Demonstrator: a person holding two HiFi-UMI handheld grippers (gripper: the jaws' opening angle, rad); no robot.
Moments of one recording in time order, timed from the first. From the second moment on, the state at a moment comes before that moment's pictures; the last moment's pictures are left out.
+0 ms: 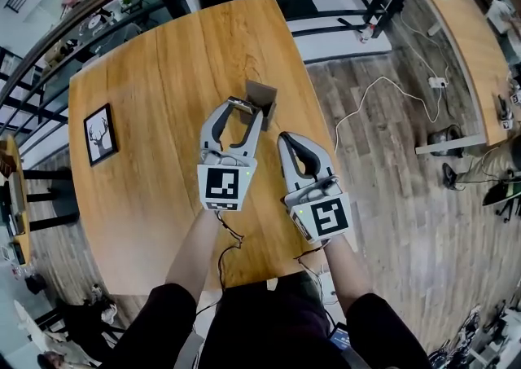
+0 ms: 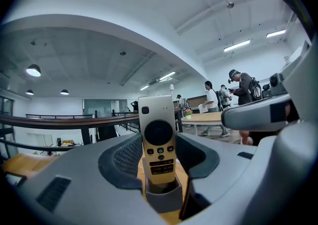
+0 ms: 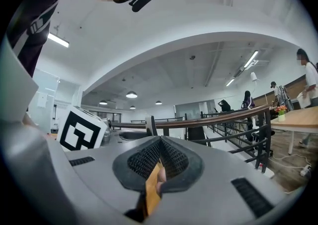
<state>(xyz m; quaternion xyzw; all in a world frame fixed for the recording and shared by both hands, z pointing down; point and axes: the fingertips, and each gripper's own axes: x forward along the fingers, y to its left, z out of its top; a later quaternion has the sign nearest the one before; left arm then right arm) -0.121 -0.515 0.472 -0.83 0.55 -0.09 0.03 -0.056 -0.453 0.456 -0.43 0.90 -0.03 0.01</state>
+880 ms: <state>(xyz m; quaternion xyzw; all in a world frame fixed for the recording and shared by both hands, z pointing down) -0.106 -0.565 0.569 -0.83 0.54 -0.14 0.00 -0.045 -0.465 0.493 -0.44 0.90 -0.05 0.01</state>
